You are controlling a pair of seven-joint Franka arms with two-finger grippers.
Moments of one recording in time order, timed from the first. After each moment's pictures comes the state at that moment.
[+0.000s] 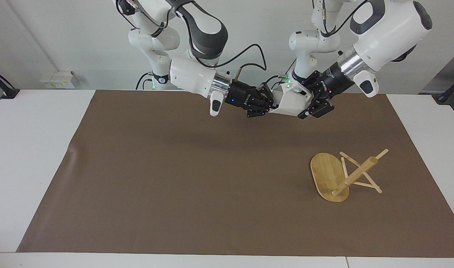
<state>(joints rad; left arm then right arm) -0.07 0.08 -0.16 -1.53 -0.54 1.70 -1.68 -0.04 0.26 0.70 -1.73 1.39 2.52 -0.38</state>
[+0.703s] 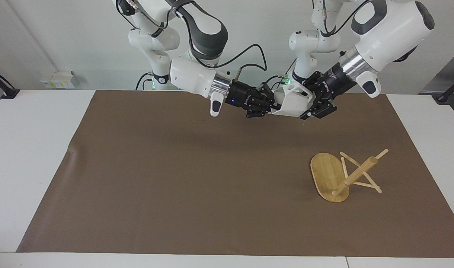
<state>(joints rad) -0.07 0.08 -0.15 -1.53 -0.54 1.70 -1.73 -0.04 0.27 0.70 -1.73 1.39 2.52 -0.34</state>
